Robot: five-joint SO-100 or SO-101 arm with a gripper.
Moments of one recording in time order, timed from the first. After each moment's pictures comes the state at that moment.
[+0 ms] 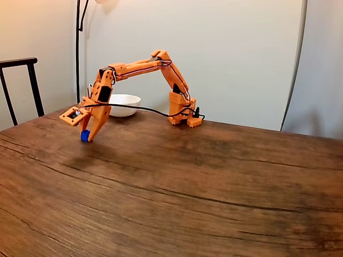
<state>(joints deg) 42.1 51.6 62.7 59.2 125.5</state>
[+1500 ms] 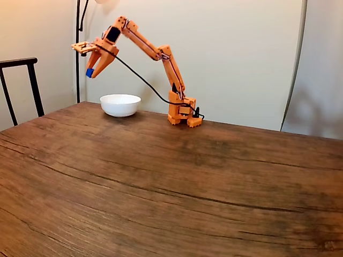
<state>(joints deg) 60.4 70.5 32.3 97.5 135.6</state>
